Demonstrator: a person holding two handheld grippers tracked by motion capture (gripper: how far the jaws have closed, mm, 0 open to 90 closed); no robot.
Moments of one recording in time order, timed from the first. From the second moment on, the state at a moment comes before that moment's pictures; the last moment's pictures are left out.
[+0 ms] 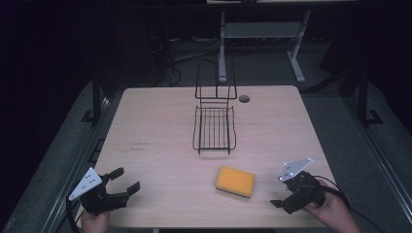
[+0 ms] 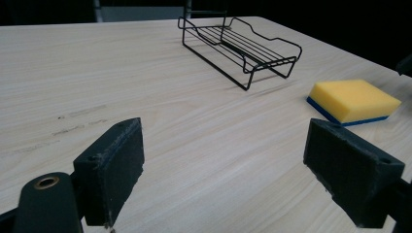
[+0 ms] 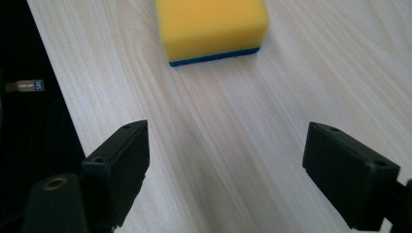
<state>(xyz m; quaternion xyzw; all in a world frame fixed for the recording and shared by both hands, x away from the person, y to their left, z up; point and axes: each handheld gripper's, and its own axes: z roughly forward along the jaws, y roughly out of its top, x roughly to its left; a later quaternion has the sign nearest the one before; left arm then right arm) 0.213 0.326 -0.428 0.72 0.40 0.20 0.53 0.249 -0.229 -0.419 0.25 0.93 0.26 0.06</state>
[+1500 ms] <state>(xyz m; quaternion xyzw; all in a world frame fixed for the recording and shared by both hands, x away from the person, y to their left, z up) 0.214 0.327 -0.428 0.73 0.40 0.20 0.53 0.277 -0.159 -0.402 0.17 0.96 0.24 0.03</state>
